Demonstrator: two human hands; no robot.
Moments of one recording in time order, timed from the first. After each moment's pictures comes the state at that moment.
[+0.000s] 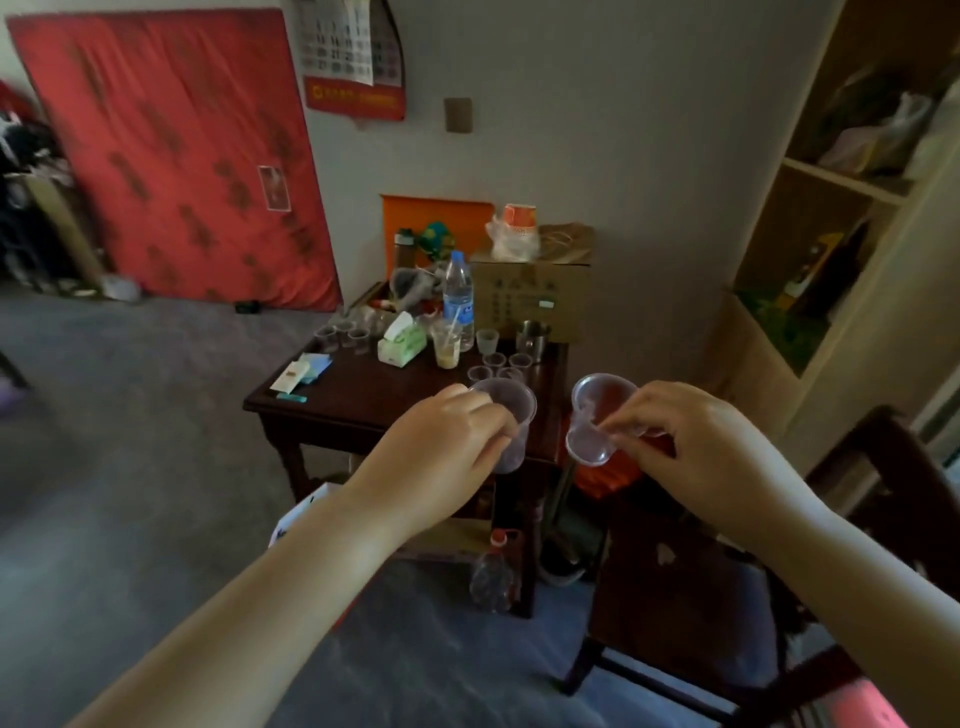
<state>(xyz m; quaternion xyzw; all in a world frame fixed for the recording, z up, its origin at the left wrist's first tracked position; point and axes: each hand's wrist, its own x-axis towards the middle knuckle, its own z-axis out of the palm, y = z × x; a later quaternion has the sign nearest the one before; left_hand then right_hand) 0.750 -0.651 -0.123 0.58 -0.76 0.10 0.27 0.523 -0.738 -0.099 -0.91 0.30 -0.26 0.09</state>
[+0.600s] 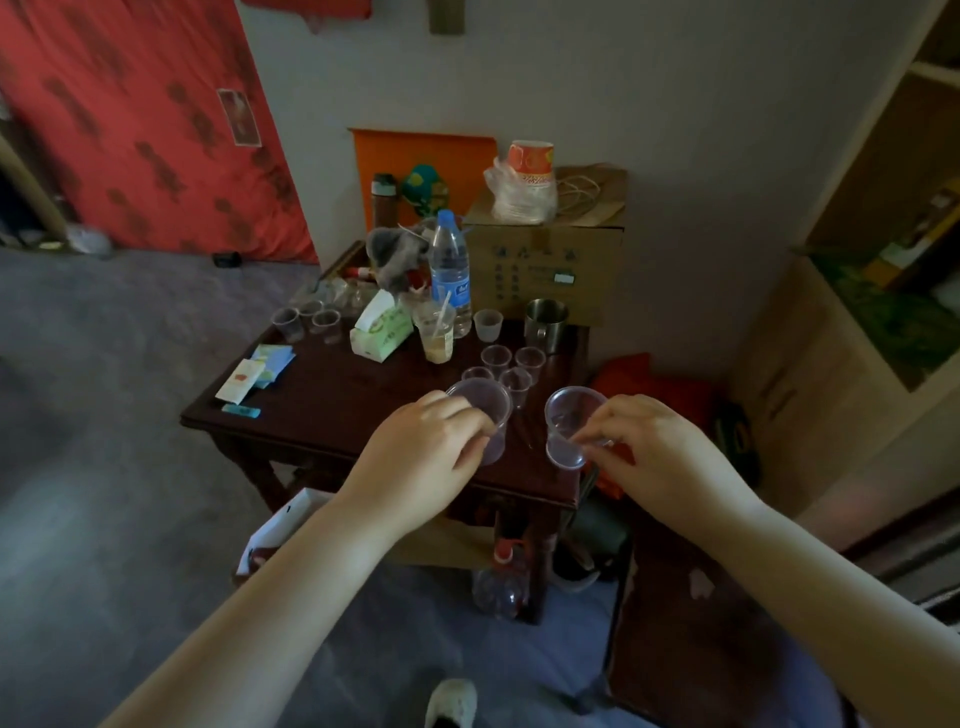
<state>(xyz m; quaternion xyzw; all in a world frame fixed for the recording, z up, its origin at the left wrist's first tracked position) 0.856 -0.873 -0.201 0.63 -0.73 0.06 0.25 0.634 -0.971 -0.190 -0.92 0.30 -0.21 0.14</state>
